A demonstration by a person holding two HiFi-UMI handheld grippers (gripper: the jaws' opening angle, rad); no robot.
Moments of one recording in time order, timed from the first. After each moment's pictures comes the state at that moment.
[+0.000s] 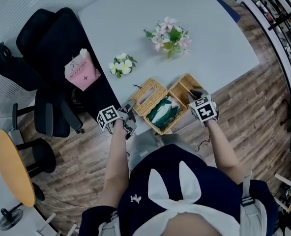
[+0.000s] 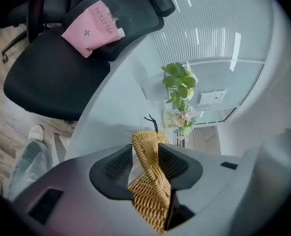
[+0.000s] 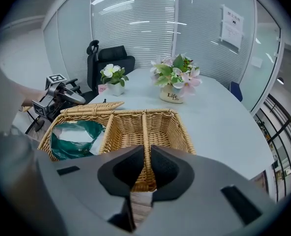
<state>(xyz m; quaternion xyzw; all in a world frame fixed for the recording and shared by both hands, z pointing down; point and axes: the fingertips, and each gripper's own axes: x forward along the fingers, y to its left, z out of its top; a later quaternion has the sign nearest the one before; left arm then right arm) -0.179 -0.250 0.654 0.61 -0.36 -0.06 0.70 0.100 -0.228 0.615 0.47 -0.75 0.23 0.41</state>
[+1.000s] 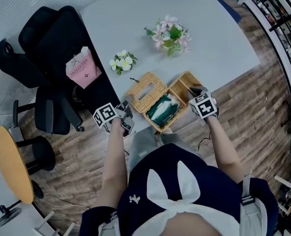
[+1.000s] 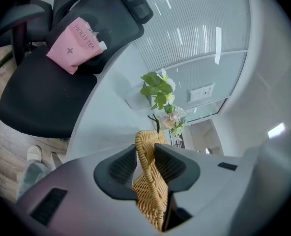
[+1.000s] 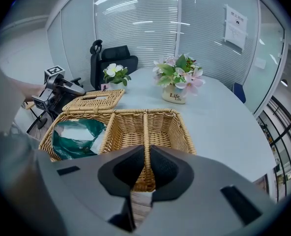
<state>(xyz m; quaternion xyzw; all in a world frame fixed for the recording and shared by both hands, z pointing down) -0.187 -0.261 0.618 0.67 -0.38 -0.06 0.63 0.099 -0.228 0.617 0.45 -0.76 0.23 0.41</state>
